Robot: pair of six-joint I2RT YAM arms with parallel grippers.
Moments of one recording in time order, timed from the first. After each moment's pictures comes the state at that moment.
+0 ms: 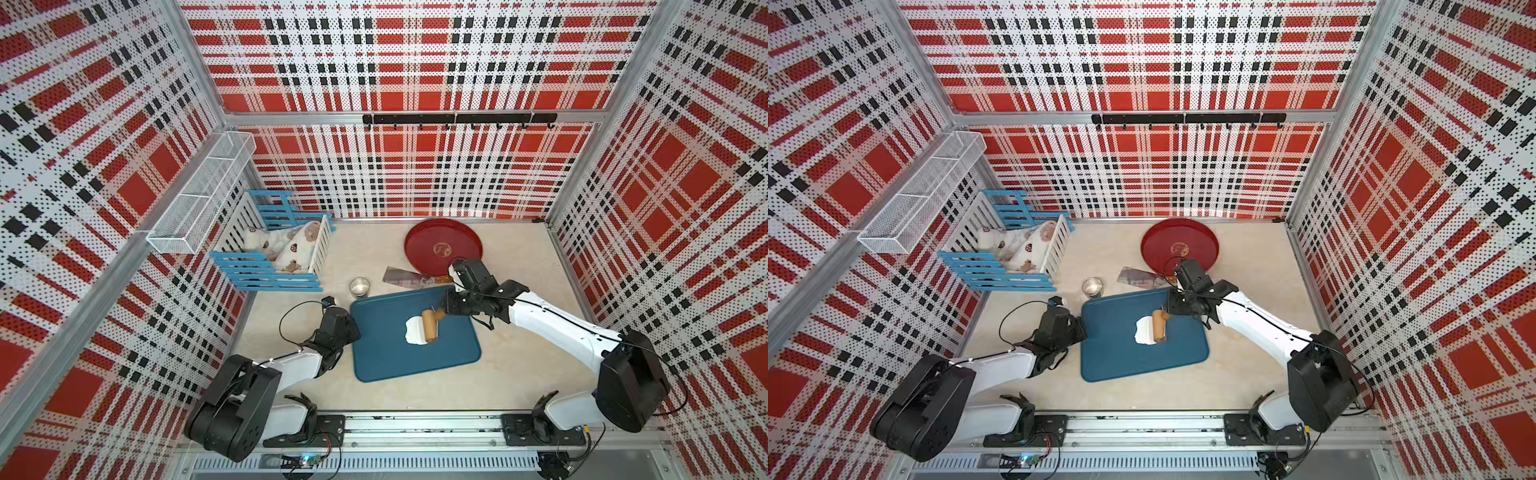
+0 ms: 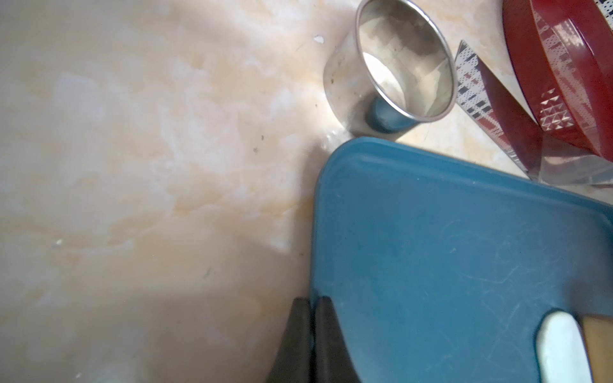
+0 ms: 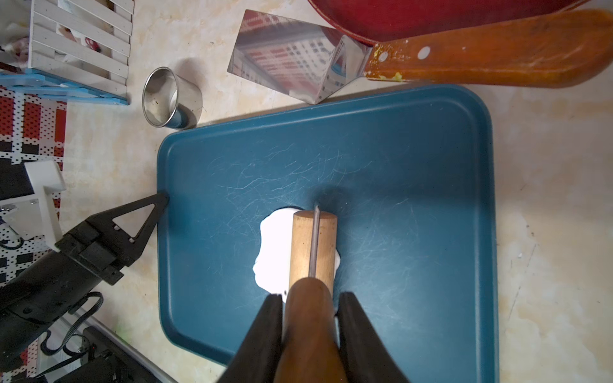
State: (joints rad) left arm -0.34 1.30 0.28 0.26 -0.10 -0.68; right arm 0.62 1.45 1.04 -0.55 -0.11 0.58
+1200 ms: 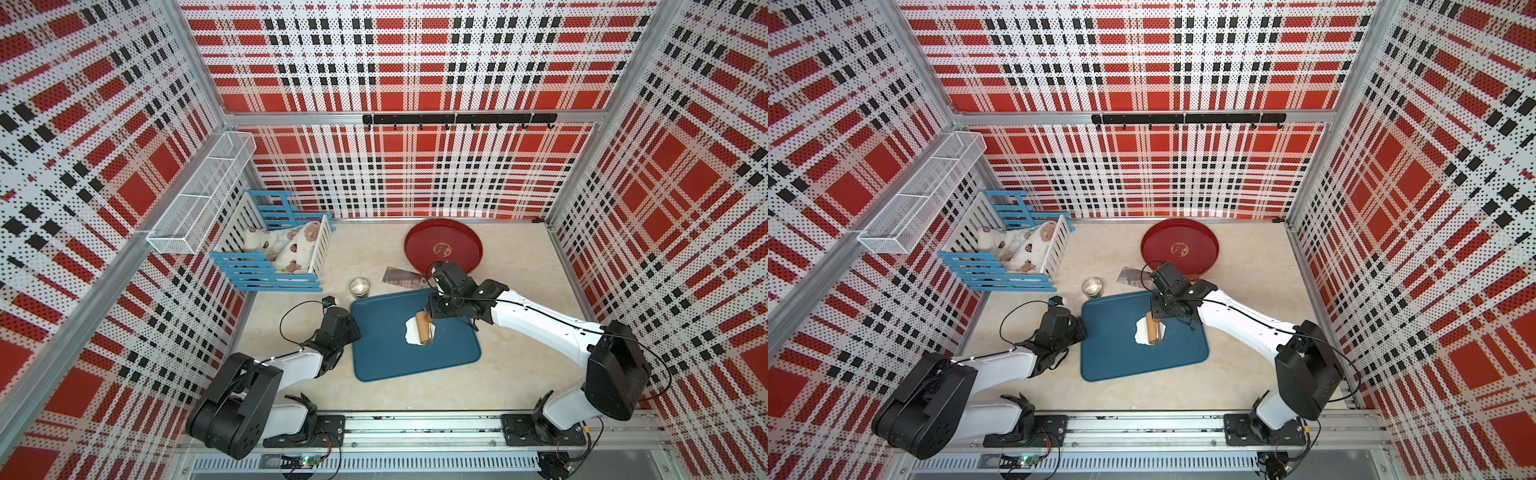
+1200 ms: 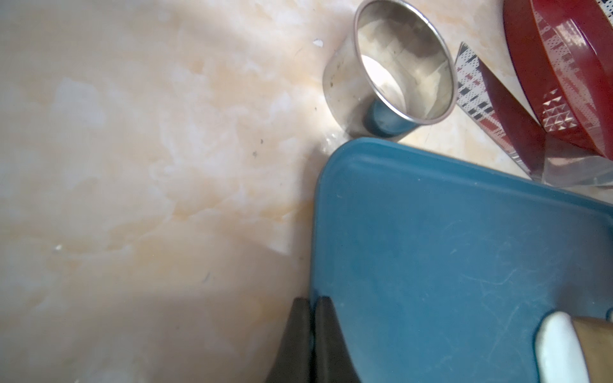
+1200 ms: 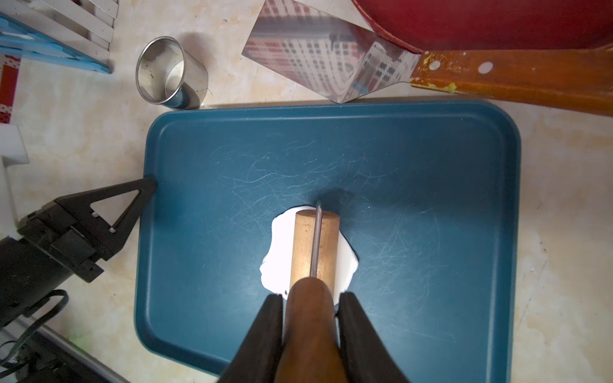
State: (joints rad) left arm -0.35 1.32 0.28 0.27 -0.11 -0.68; right arm 0.79 1.57 1.16 -0.62 0.05 0.56
